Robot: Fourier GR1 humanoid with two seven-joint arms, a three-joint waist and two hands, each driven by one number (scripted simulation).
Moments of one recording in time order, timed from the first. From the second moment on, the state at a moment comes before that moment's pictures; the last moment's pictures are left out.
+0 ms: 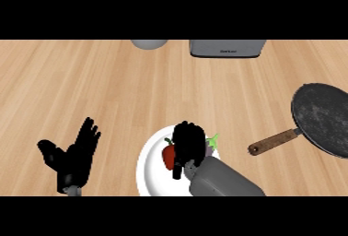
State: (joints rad) left arm 0.07 0.11 -0.07 -1.45 0.25 0.24 0.12; right arm -0.57 -0.02 0.86 -1.10 0.65 -0.13 0.99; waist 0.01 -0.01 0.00
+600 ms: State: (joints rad) left arm 0.07 0.09 -0.08 -1.47 0.23 0.25 0.12; right arm -0.73 -0.19 0.41 -0.85 0.58 -0.22 1.07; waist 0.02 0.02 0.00
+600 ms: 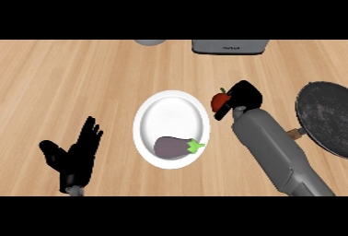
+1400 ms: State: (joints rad) left arm 0.02 0.09 -0.11 -1.43 0.22 0.23 0.13; right arm -1.15 -0.40 0.33 -0.36 0.91 -0.31 1.19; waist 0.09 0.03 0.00
